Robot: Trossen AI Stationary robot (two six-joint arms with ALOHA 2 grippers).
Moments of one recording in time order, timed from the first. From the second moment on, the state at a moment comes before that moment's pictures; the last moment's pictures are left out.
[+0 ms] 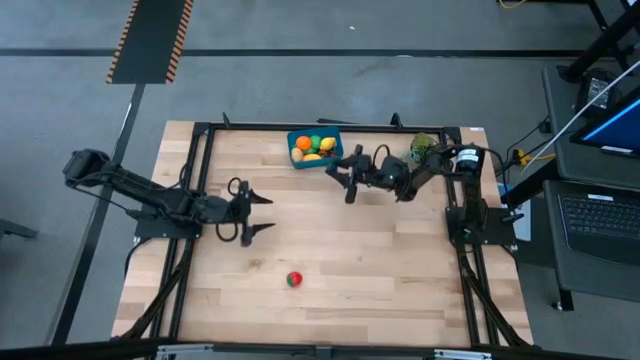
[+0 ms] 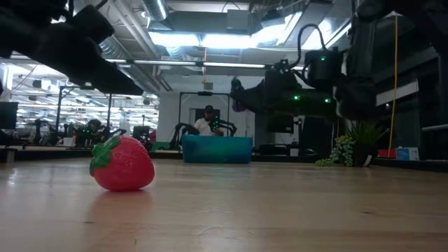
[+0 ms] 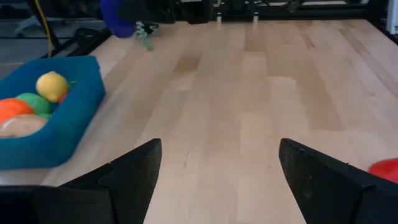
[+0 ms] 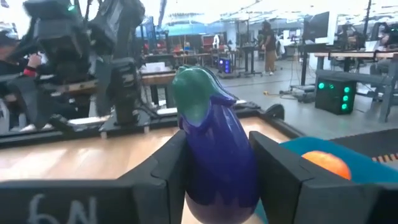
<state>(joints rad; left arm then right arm) -0.23 0.84 0.21 0.24 -0.41 -0.12 -0.33 2.01 0.59 1.55 -0.16 0.08</state>
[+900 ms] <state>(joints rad) -0.02 0.84 0.21 0.24 -0.40 0.02 -0.50 1.93 1.26 0.28 -0.42 -0.20</state>
